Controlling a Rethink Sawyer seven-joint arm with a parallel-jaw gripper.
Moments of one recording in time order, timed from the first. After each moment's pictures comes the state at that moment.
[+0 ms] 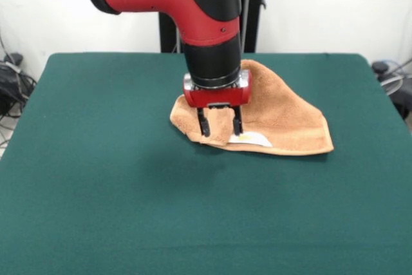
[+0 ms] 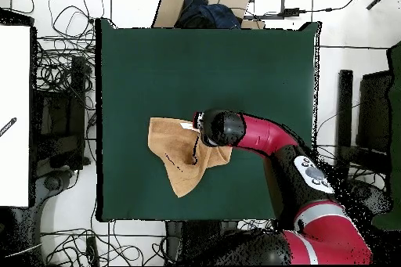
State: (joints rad) arm -0.51 -0.50 0.27 1.70 -0.15 0.43 1.58
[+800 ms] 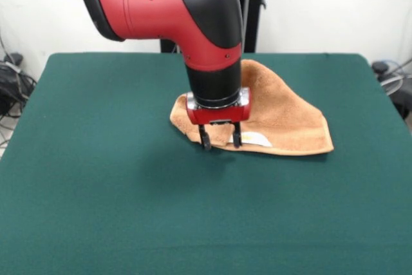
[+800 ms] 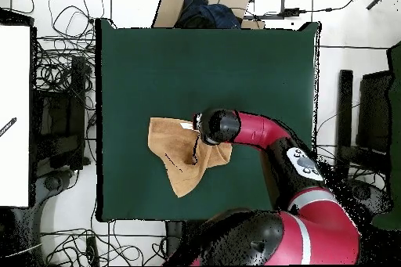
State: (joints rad) arm -0.50 -0.42 0.27 1.62 -0.22 0.46 1.58
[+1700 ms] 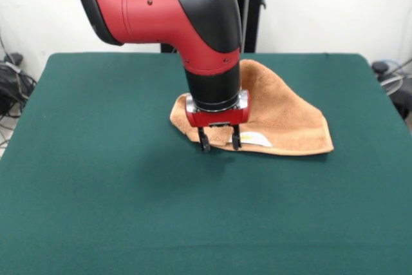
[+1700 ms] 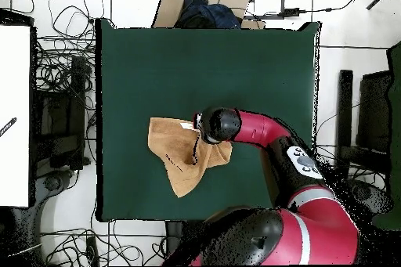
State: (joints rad) arm -0.50 -0.40 0.27 1.61 -0.23 0.48 1.58
